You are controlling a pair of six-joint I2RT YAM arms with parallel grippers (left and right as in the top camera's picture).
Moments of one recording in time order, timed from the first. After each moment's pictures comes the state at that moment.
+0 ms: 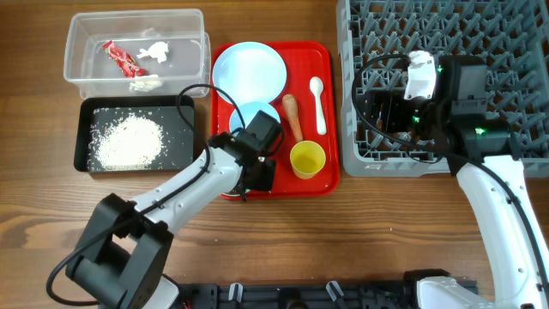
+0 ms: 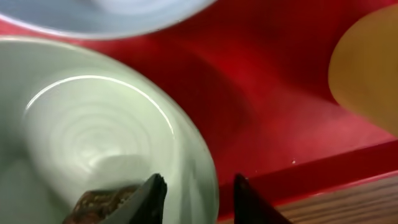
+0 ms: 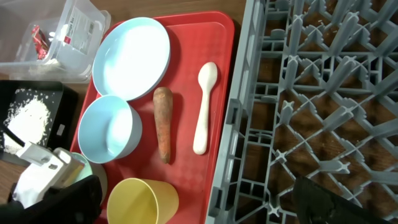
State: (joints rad) left arm -0.62 1.67 0.99 -0.71 0.02 -0.42; right arm 0.06 1.31 1.15 -0.70 -0.35 0.10
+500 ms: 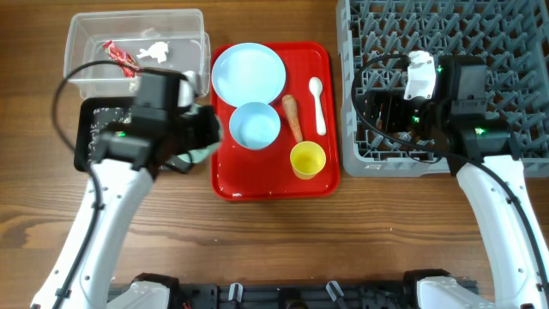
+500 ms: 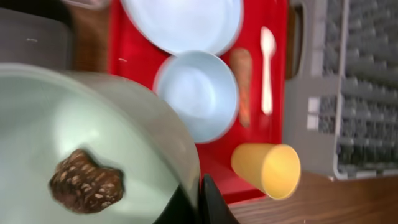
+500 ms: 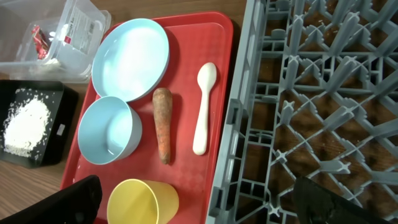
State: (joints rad) left arm -0.18 1.32 1.17 -0.84 0.29 -0.44; right arm 0.06 1.31 1.15 -0.70 -0.35 0.10
